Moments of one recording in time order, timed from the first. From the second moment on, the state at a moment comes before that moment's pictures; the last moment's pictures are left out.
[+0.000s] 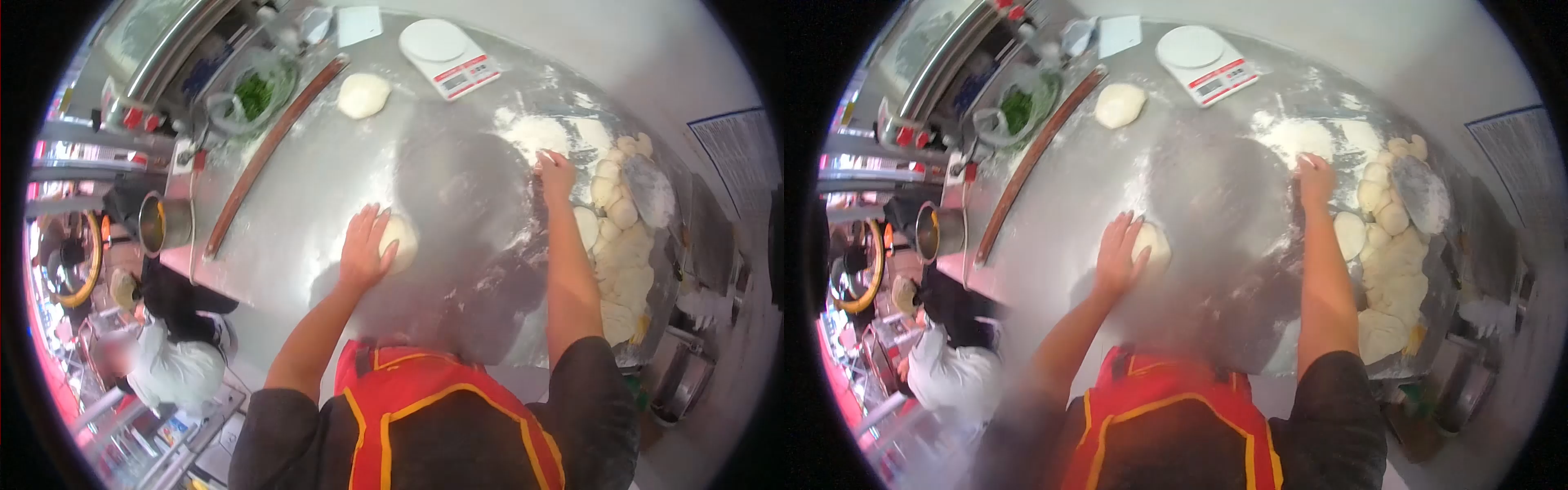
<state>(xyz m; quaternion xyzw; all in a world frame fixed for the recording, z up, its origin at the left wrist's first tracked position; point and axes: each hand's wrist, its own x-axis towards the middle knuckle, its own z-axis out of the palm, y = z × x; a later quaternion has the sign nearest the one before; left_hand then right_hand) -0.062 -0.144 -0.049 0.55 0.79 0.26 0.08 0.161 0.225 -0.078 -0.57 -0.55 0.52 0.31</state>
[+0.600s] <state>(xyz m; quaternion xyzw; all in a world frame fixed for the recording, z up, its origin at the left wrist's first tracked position) -0.159 -0.264 -0.054 0.41 0.80 0.43 -0.03 0.080 -0.029 -0.048 -0.55 -0.45 0.62 0.34</state>
